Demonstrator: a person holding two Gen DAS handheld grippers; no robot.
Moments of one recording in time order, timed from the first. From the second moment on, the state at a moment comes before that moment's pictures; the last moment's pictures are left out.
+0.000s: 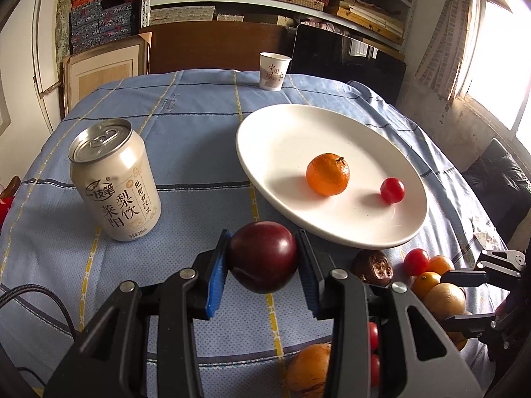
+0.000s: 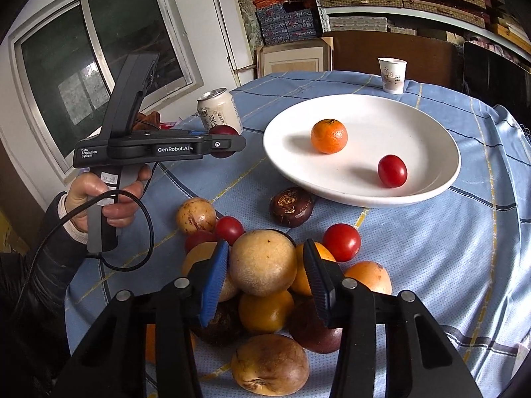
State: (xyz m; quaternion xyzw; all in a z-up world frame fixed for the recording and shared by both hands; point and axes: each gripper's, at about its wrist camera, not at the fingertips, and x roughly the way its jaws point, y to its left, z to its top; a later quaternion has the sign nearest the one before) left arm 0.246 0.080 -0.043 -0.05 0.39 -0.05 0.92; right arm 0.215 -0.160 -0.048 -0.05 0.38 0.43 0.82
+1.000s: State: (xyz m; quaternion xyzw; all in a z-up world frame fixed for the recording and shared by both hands) left arm 0.277 0.060 -0.014 -0.10 0.37 -0.10 0.92; right arm 0.284 -0.177 -0.012 0.05 0.32 0.34 0.88
